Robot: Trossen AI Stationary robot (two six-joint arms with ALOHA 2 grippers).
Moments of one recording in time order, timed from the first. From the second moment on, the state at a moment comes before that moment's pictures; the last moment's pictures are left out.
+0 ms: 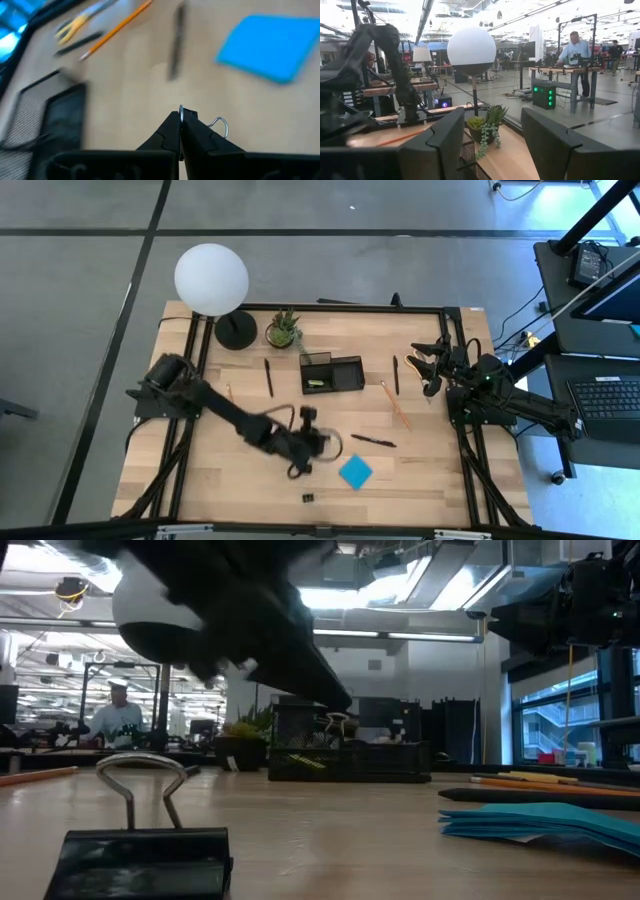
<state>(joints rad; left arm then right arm) -0.41 1.87 1.09 -0.01 -0.58 0.01 -0.36 0.00 0.01 0.21 0.01 0.05</state>
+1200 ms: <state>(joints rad) -0.01 1.84 0.97 0.03 -0.50 0.11 -0.36 0.00 0.01 0.14 0.01 0.02</state>
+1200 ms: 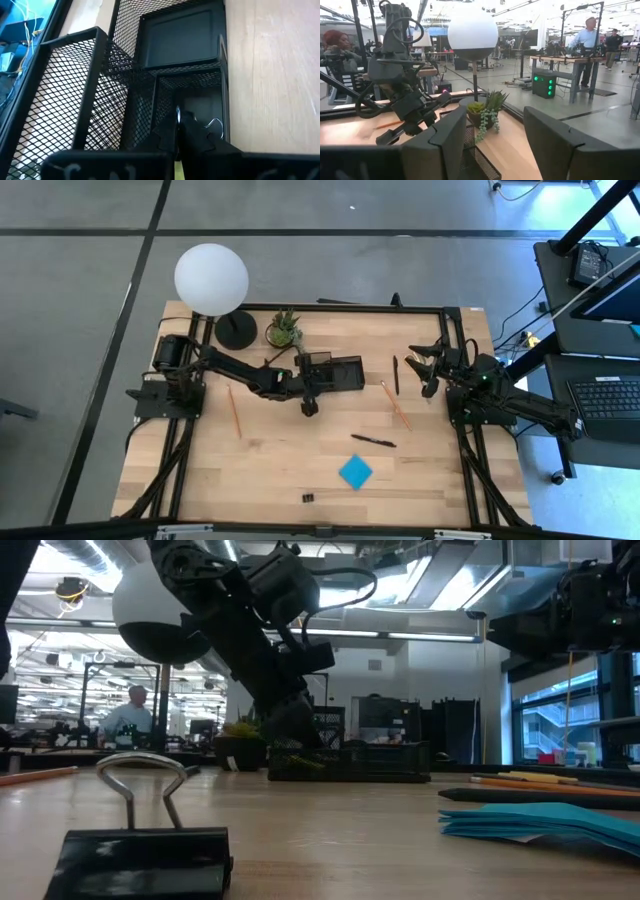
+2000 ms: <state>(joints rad) -0.10 1.80 0.98 0.10 -0.53 0.28 -0.36 0.00 0.01 0.16 0.01 -0.01</state>
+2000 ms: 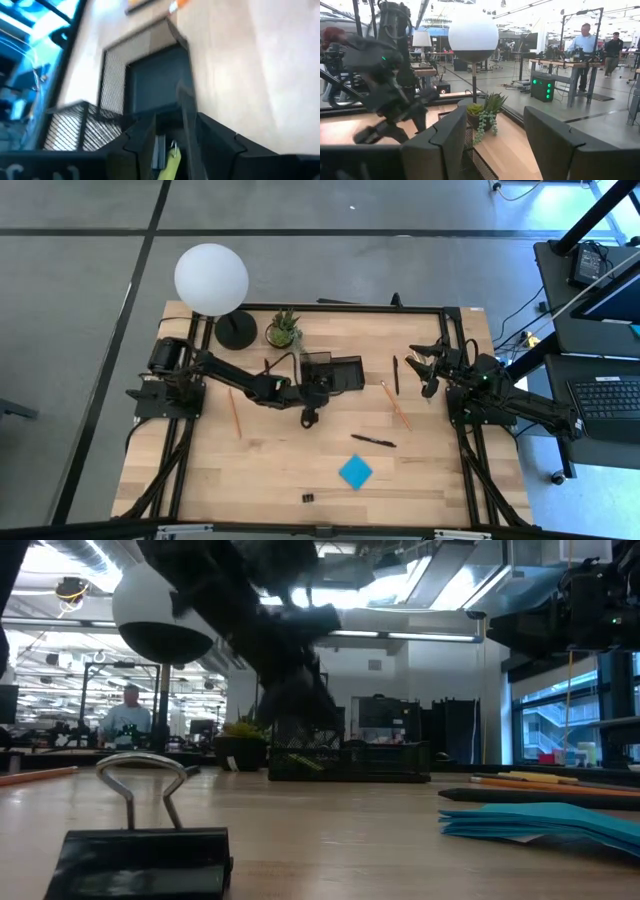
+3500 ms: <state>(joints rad) -0.79 2.08 1.07 0.41 -0.62 0.12 -0.36 0.00 0.01 0.15 0.01 0.05</state>
